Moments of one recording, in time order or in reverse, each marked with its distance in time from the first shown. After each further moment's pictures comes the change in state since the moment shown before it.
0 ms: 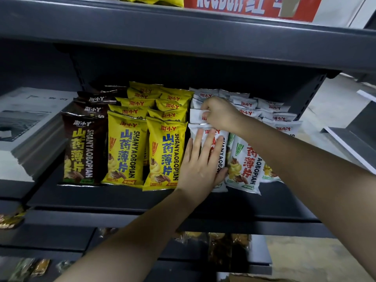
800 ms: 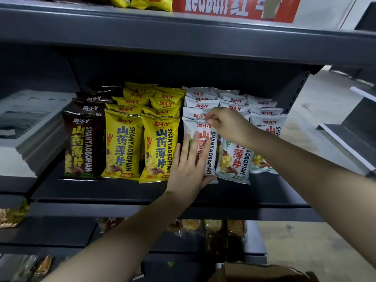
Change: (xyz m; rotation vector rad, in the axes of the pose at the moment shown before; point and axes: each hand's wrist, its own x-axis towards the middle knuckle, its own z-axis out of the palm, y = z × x) left_hand -0.025 0.004 -0.011 0.069 -0.092 -0.009; right_hand -0.066 0.026 -0.009 0.124 0.036 -0.129
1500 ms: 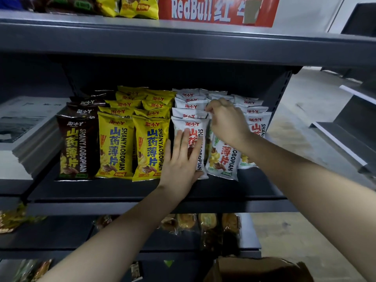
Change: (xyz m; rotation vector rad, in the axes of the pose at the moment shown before) left_hand 0.006 0.003 -0.024 0.032 -0.098 0.010; right_hand -0.017 0.004 -0.003 -0.217 0.290 0.085
